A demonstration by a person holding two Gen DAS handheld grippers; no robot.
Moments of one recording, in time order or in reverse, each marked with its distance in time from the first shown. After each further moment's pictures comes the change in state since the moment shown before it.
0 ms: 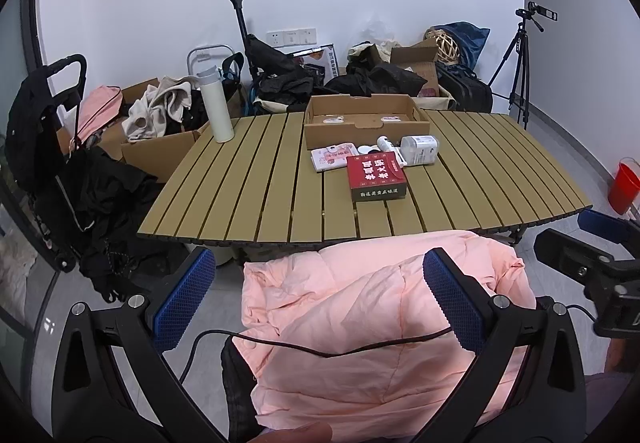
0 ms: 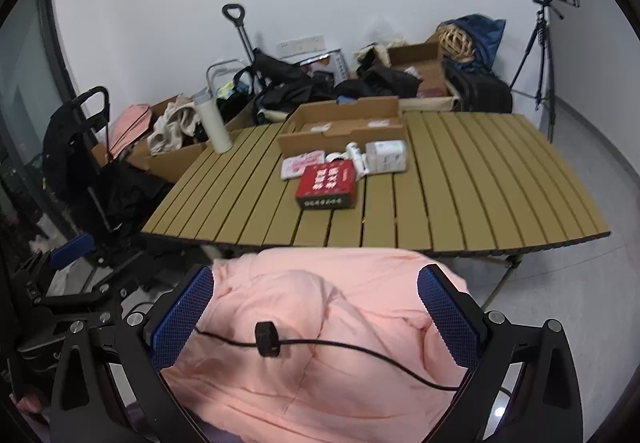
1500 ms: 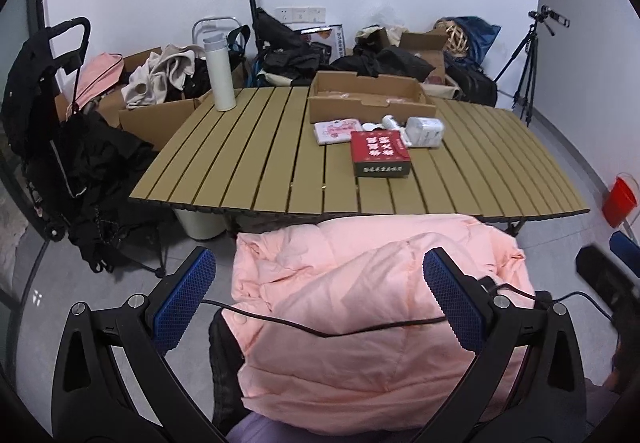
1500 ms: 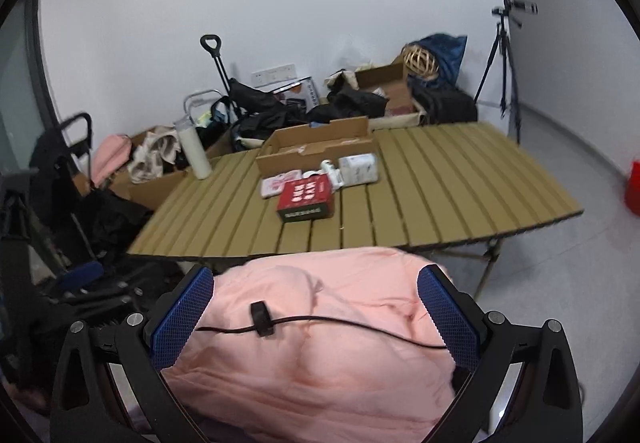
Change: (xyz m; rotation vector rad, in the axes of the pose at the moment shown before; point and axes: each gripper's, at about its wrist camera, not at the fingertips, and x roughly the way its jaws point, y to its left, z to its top) left arm 0.021 0.010 -0.023 -0.100 0.076 0.021; right arm -0.030 0.014 -0.038 0.042 -0.113 -0.137
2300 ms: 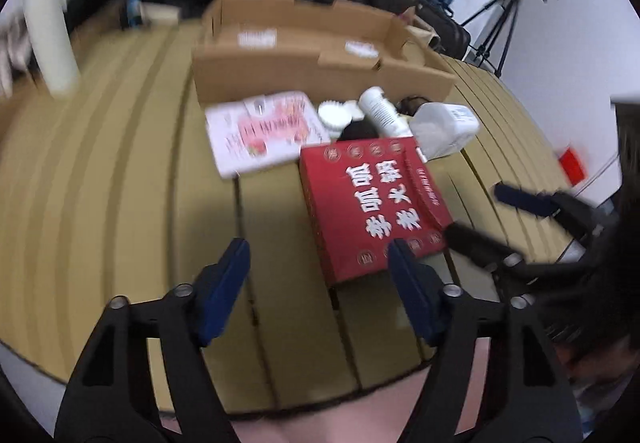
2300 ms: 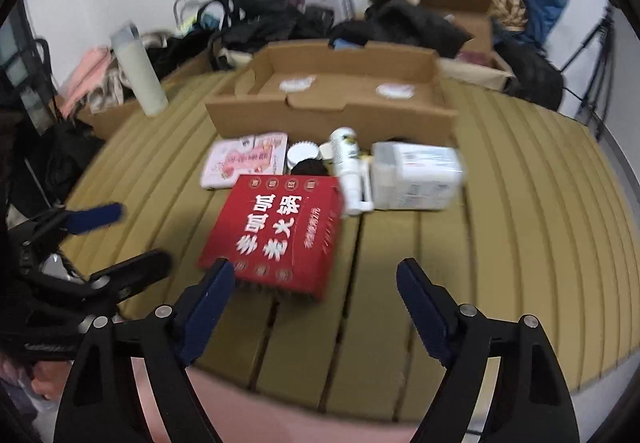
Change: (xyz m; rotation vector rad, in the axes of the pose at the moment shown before) left arm 0.332 -0.008 0.123 0.029 0.292 -0.380; right arm 0.363 0.007 0.101 -0.212 0.345 0.057
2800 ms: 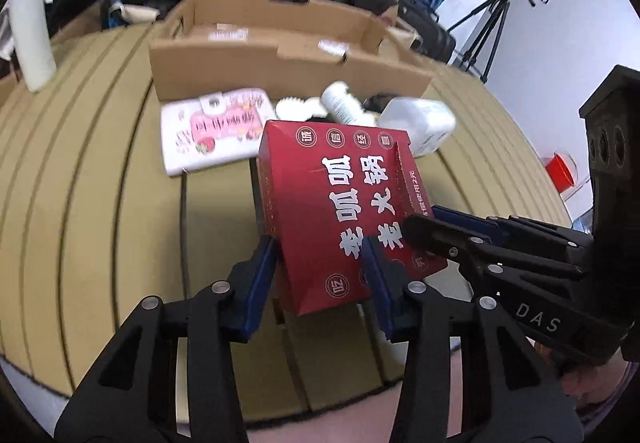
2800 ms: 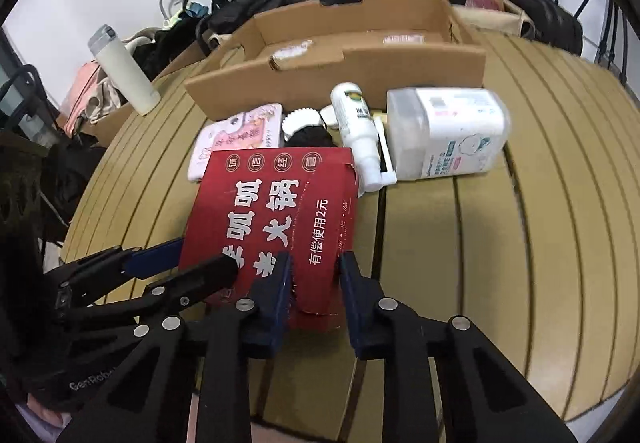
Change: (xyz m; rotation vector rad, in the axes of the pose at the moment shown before) left arm -0.001 -0.042 -0.010 0.018 -0.053 -0.026; right arm 0.005 -0.024 -0.013 0.160 0.026 0.153
